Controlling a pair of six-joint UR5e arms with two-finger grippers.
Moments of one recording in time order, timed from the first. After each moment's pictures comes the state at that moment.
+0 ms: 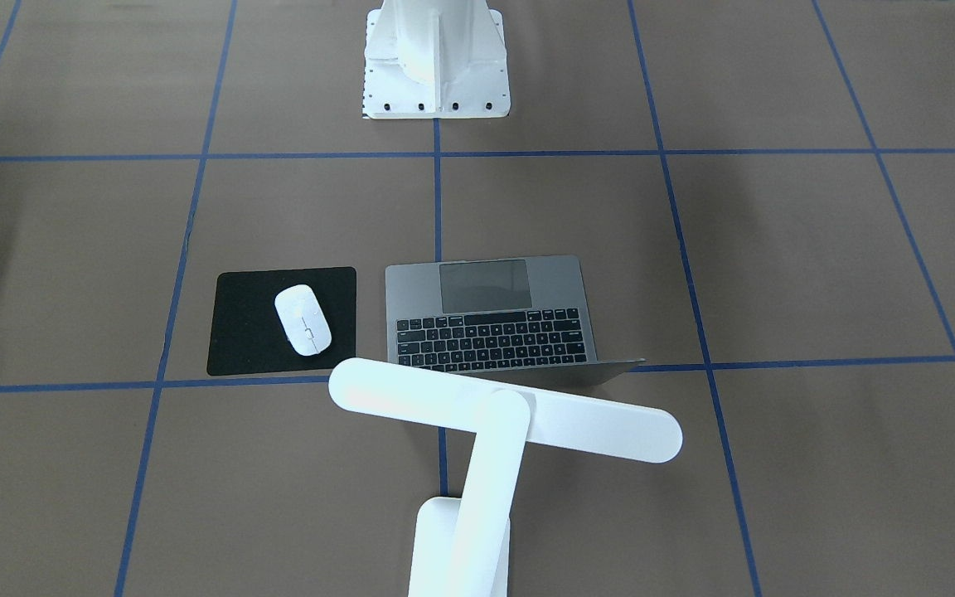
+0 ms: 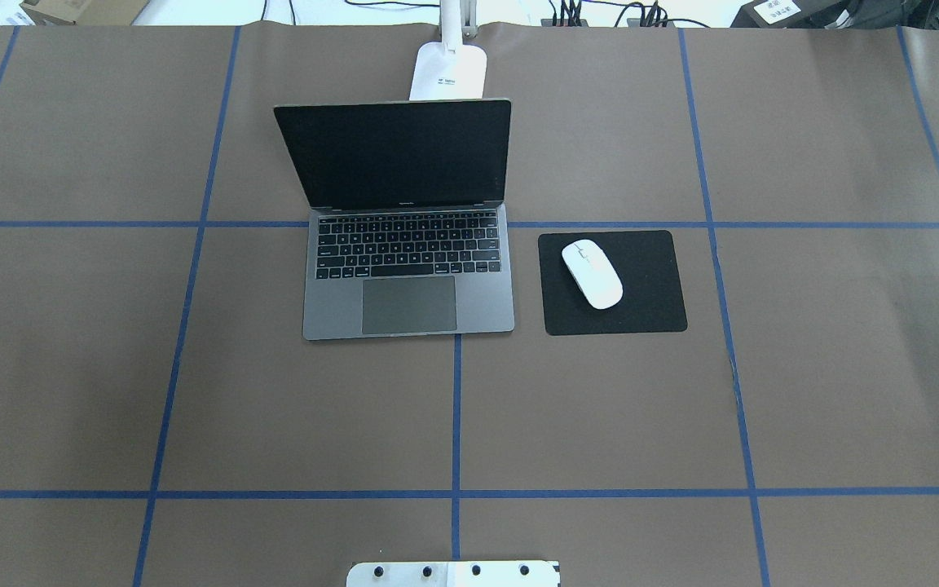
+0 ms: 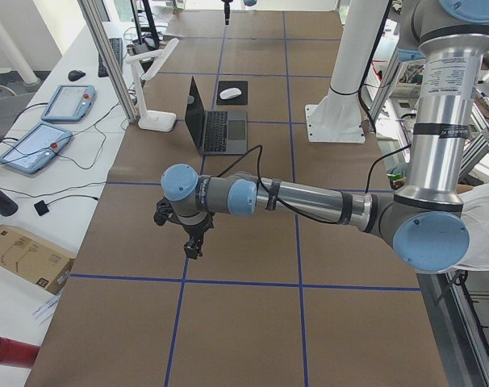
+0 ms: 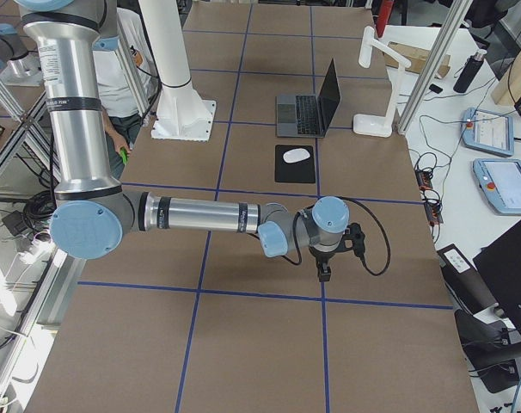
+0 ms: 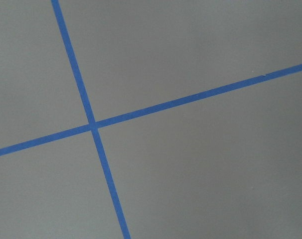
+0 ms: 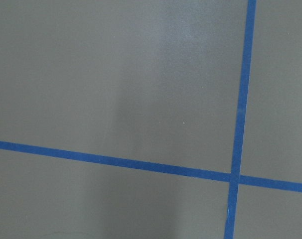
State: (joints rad) left arm -1.47 -1.62 -1.66 -1.49 -2.41 0.14; right arm 1.41 -1.46 1.41 -1.22 2.40 0.22
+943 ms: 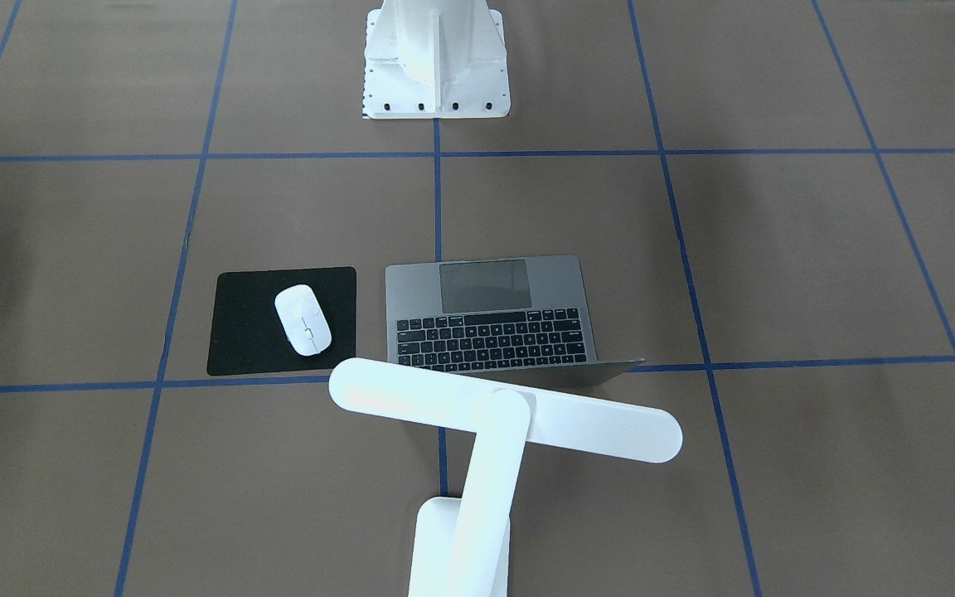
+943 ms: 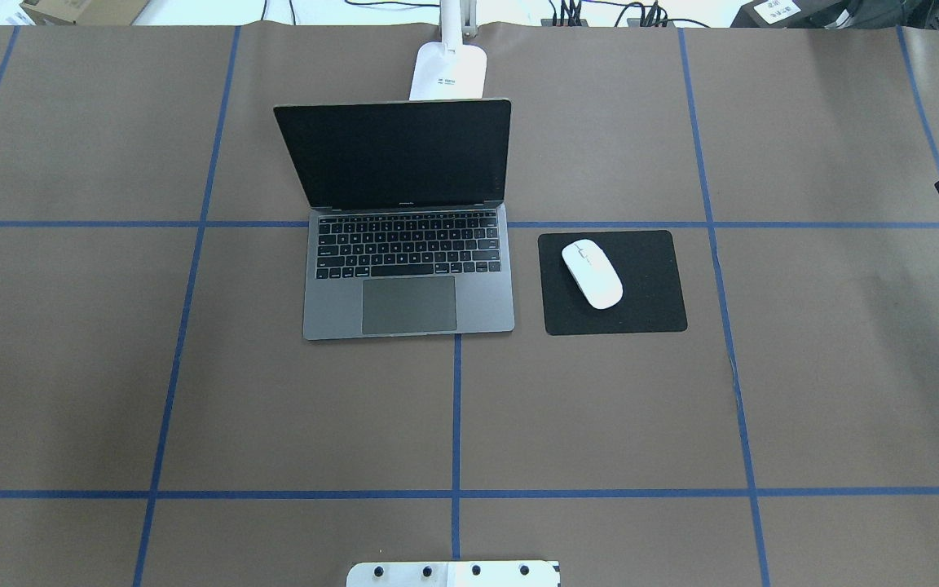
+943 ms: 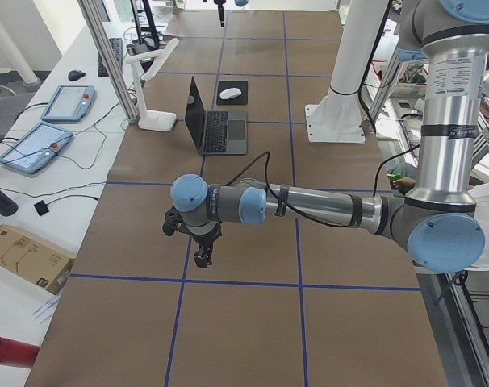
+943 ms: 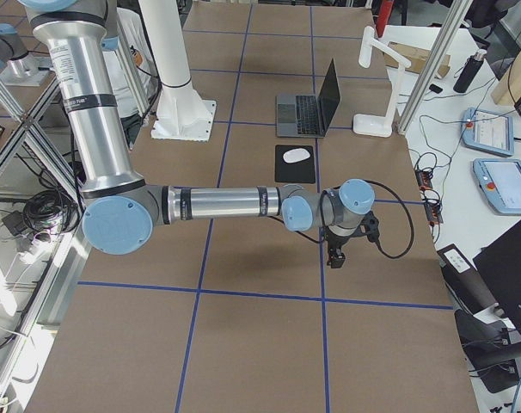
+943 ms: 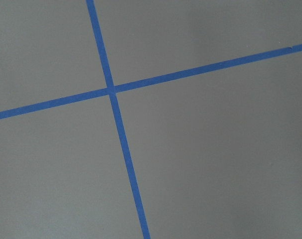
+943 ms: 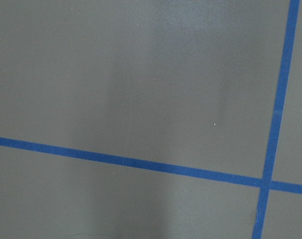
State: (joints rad) left arm -1.48 -1.58 -1.67 -1.49 -2.41 0.14; right arm 1.39 -1.33 1.40 -1.48 2.40 0.07
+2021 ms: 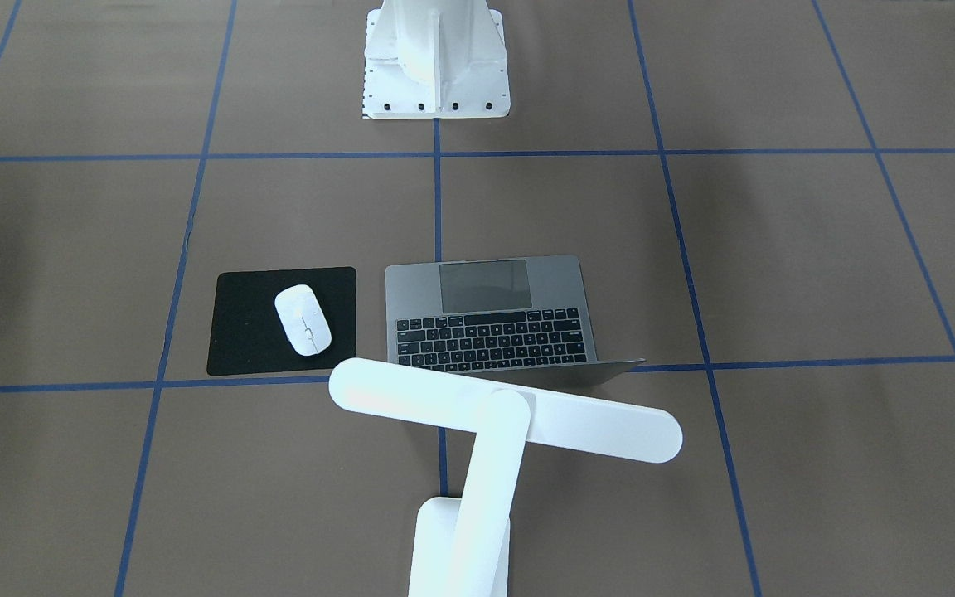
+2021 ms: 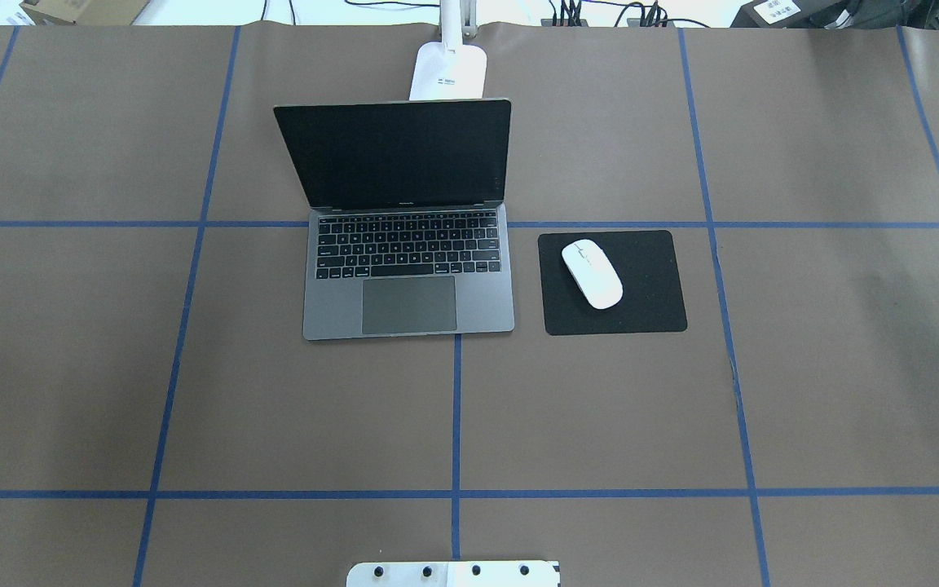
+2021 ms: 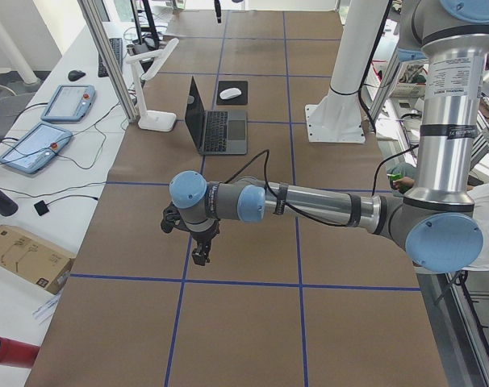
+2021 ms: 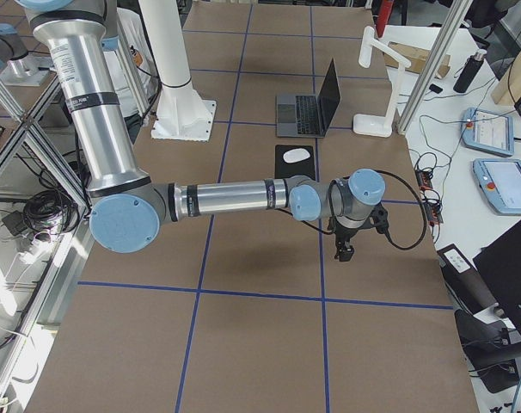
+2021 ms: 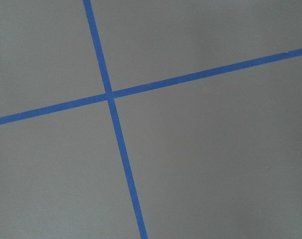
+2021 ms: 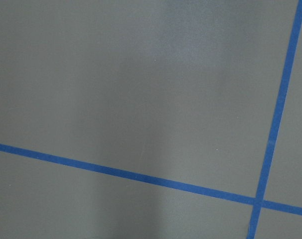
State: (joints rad) left arm -1.48 -1.59 -1.67 -1.50 -2.41 0.13; right arm 1.40 -1.31 1.41 -1.52 2.41 0.04
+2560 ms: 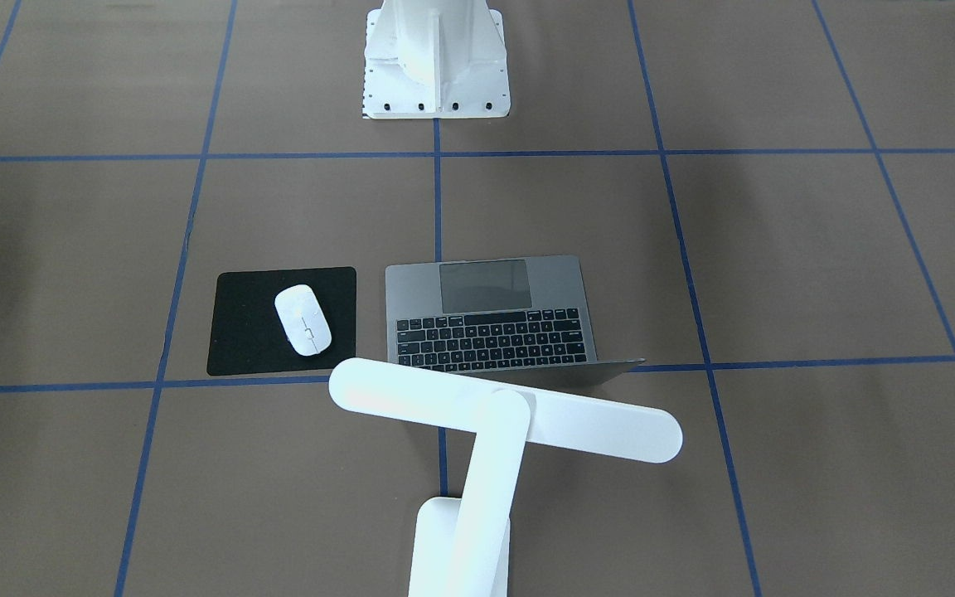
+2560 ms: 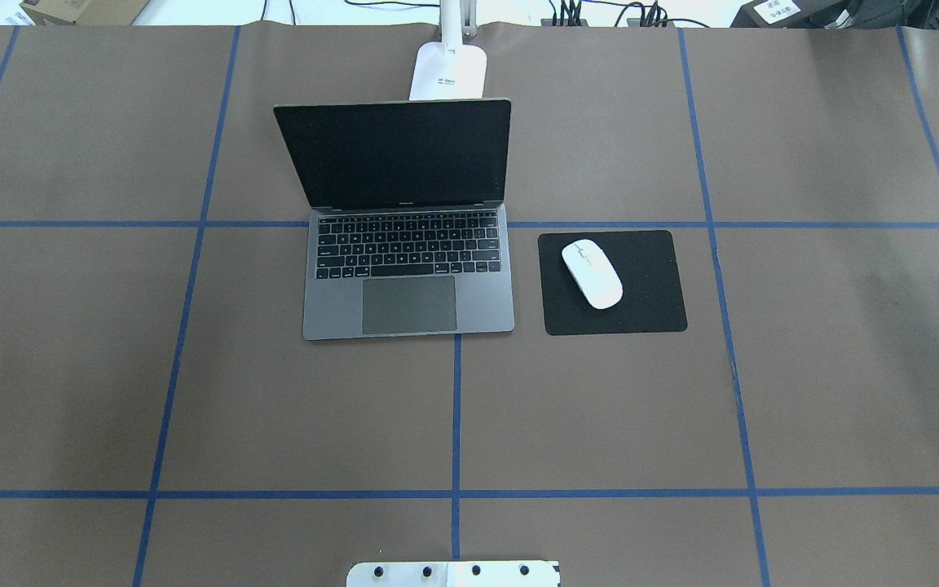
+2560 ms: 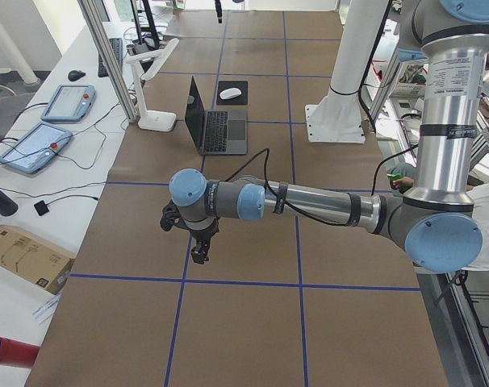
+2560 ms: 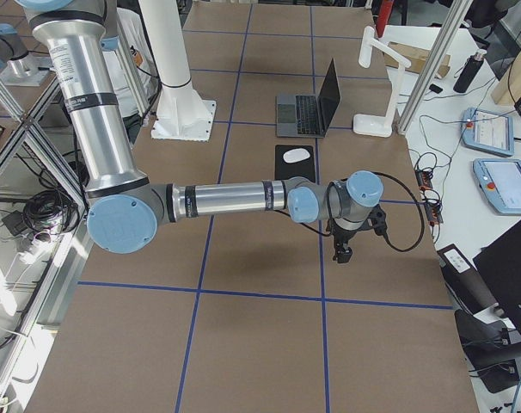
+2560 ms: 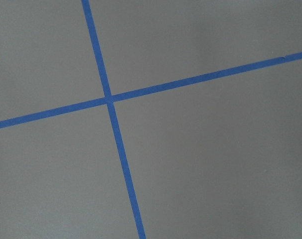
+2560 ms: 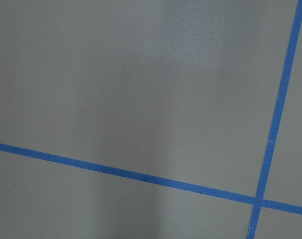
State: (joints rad) left arm -1.48 -1.60 -1.69 -1.50 -2.41 0.13; right arm 1.40 -1.32 1.41 -1.51 2.40 0.04
